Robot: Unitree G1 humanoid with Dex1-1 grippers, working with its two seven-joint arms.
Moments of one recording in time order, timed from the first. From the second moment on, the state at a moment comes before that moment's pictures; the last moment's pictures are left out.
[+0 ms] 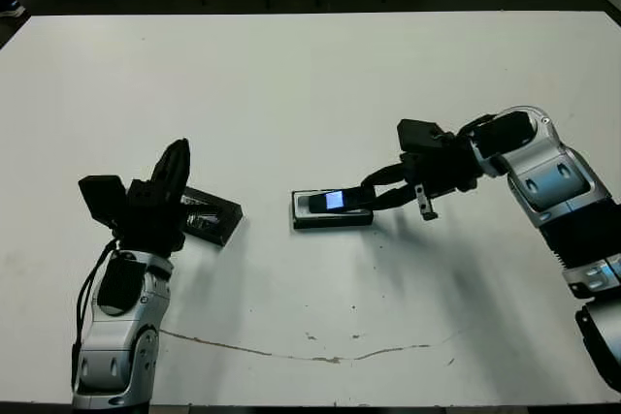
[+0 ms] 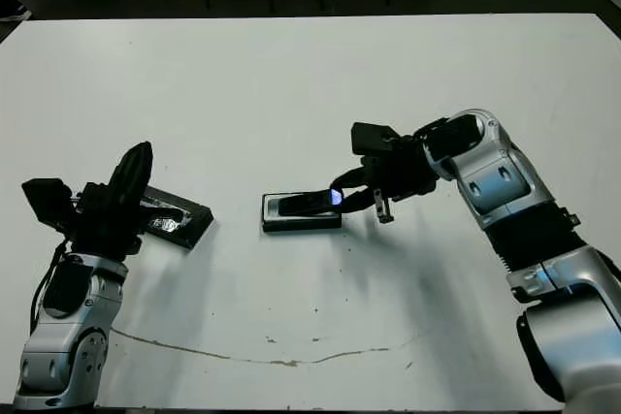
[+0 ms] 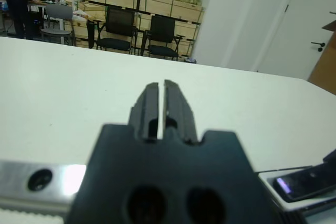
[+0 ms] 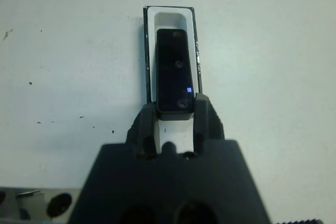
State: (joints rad) left arm 0.06 0.13 0.08 -0.32 -0.27 0.11 -0.13; right arm -0.77 -0.62 0.44 0.34 0.00 0.24 1.40
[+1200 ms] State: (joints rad) left arm 0.07 0.13 0.08 -0.32 -0.28 0.11 -0.13; right arm -0.86 -0.59 0.53 0.40 -0.10 0.04 1.51
